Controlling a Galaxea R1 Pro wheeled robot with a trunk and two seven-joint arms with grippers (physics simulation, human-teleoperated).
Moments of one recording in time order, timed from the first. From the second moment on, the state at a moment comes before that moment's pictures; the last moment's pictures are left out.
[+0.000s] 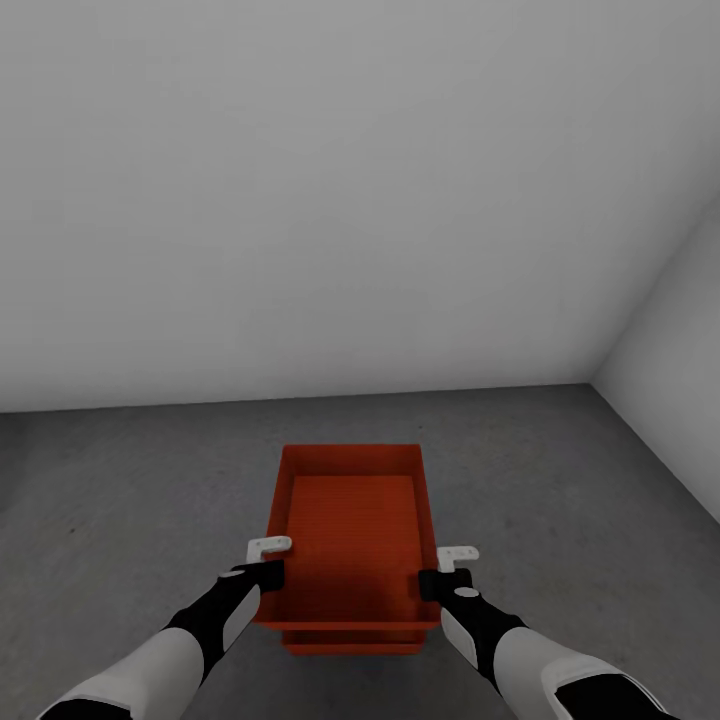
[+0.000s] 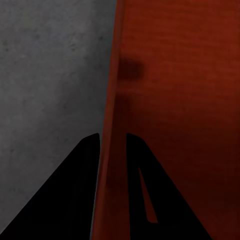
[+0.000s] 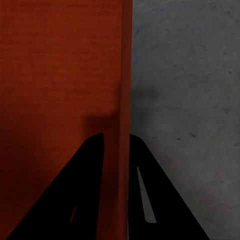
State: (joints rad) left arm -0.69 -0.05 -0.14 -0.30 0.24 0.16 0.13; right arm -0.74 0.12 0.14 -0.09 -0.09 -0.07 -0.14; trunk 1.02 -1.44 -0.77
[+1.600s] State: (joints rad) left arm -0.69 -0.05 -0.14 -0.30 0.24 0.15 0.13; right arm -0.74 0.12 0.15 -0.09 -0.09 -0.07 -0.15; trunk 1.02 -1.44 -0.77
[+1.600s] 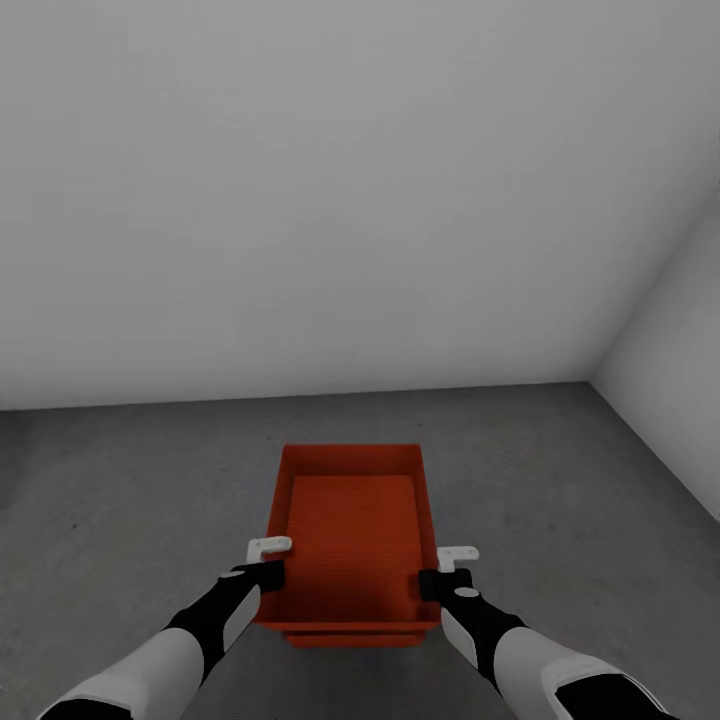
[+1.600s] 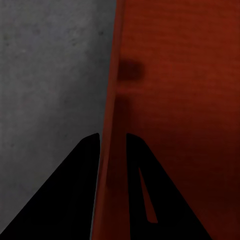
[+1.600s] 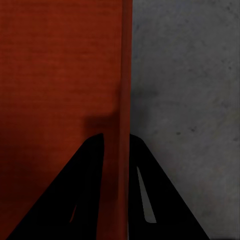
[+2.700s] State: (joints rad) left arm -0.69 -0.06 -0.14 -0.29 0.25 0.15 0.14; right arm -0.74 0.12 0.15 -0.09 -0.09 -0.07 -0.15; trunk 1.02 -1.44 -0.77
